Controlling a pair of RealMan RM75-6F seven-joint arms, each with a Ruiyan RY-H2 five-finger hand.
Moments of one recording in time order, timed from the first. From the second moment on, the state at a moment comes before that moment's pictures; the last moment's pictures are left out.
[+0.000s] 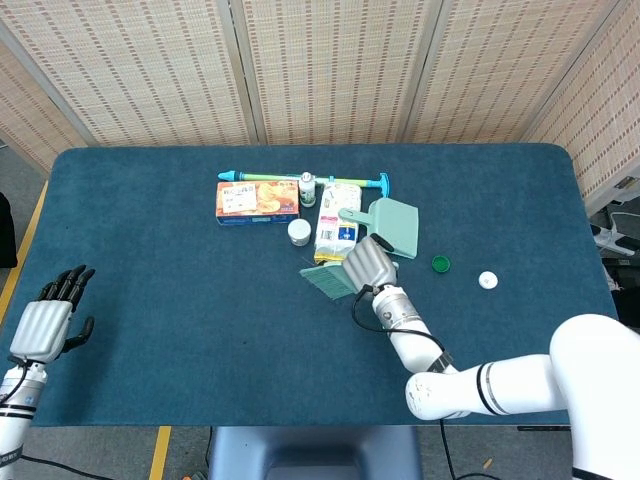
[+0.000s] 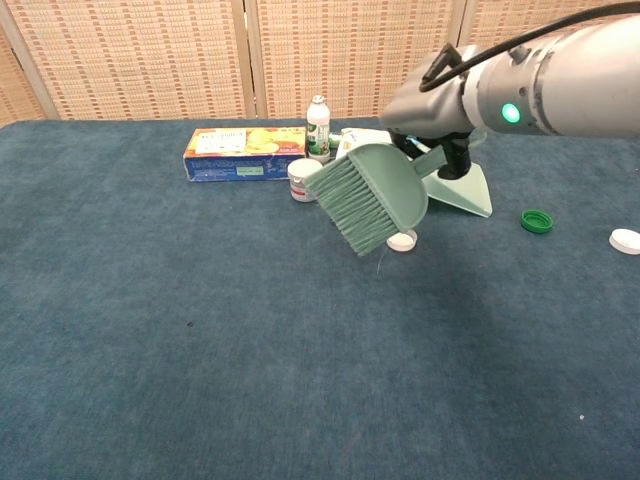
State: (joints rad) left arm -0.29 -1.27 -0.07 -1.27 1.41 1.25 -0.06; right arm 1.32 -1.38 0.02 -1.81 -0.29 1.11 -1.42
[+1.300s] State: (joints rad) left arm -0.29 -1.29 -0.07 -1.25 1.40 1.24 -0.05; right arm 1.25 -1.47 -0.15 -1.54 -0.56 1.07 -1.46
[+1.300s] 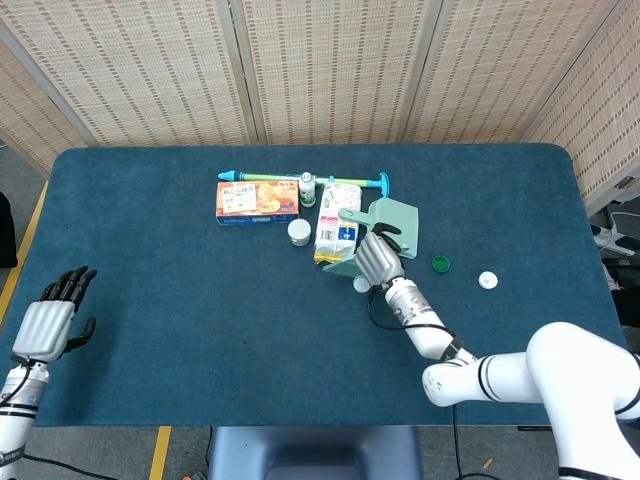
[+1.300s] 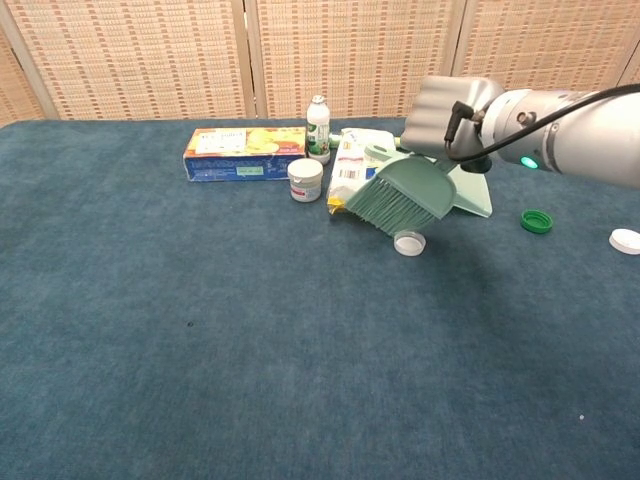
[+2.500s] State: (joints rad) left arm -0.30 -1.26 -0.06 -1.29 1.41 1.22 -0.05; right arm 1.46 -1.38 0.20 -1.90 0.27 1.36 -1.66
